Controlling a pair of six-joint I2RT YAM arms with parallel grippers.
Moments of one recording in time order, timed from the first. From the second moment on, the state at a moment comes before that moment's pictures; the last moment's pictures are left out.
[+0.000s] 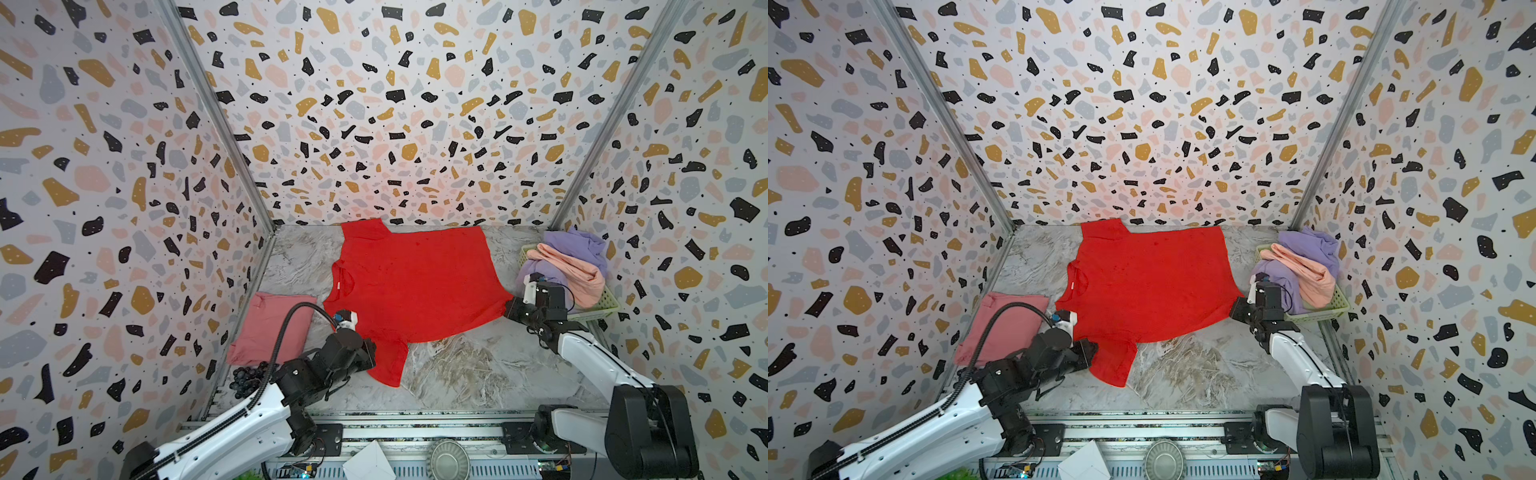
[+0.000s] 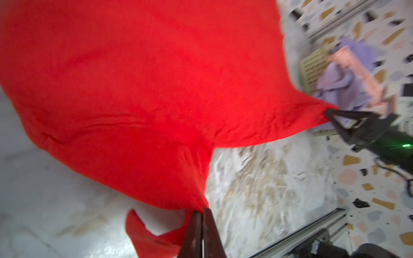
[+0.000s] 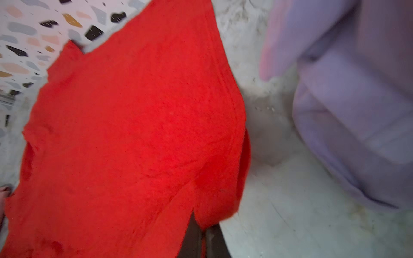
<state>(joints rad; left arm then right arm) -0.84 0.71 0.59 -0.49 -0.17 -0.93 0.03 1.16 0.61 -0.11 -0.22 0.38</state>
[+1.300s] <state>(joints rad) -0.46 1.35 1.68 -0.20 -0.32 -0.10 0.04 1.42 1.51 0.00 -0.43 0.33</state>
